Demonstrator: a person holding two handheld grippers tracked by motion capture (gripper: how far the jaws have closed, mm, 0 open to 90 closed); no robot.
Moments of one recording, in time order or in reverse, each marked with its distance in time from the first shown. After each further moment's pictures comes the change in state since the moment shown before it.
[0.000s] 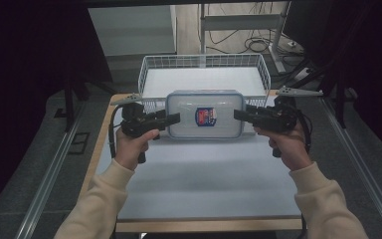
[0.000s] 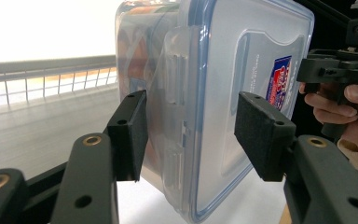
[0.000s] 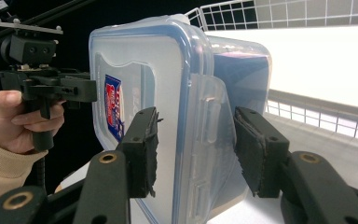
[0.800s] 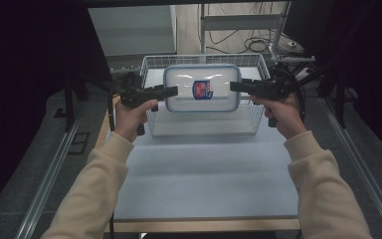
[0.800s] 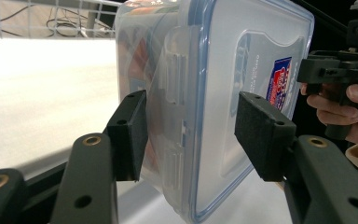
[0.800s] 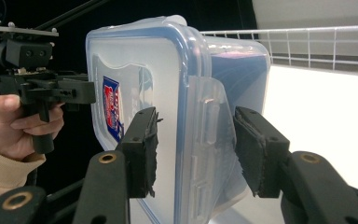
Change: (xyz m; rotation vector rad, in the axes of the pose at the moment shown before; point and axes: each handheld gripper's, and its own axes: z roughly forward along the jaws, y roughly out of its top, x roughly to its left) left arm 0.031 0.062 0.017 -0.007 0.026 -0.015; right arm -0.033 0.062 0.031 0.018 0.009 0.029
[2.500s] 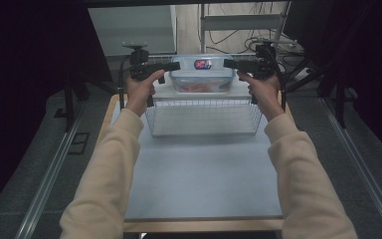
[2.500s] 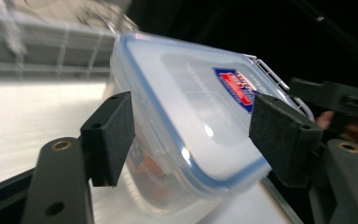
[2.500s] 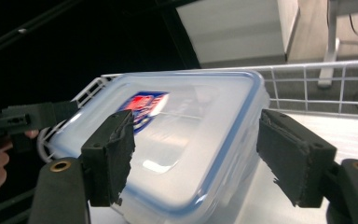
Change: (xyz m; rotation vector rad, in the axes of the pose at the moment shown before) left arm 0.048 0.048 0.048 -0.015 0.103 -0.105; right arm -0.037 0.035 0.054 -0.062 -0.269 0.141
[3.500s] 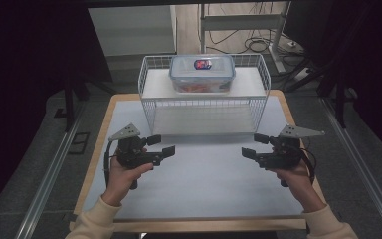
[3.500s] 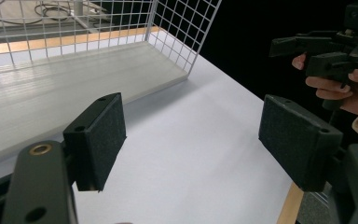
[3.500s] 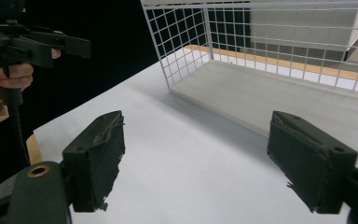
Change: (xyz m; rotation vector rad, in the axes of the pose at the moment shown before) left arm -0.044 -0.190 -0.093 0.070 -0.117 0.234; right arm 0.000 -0.188 -0.124 0.057 0.216 -0.277
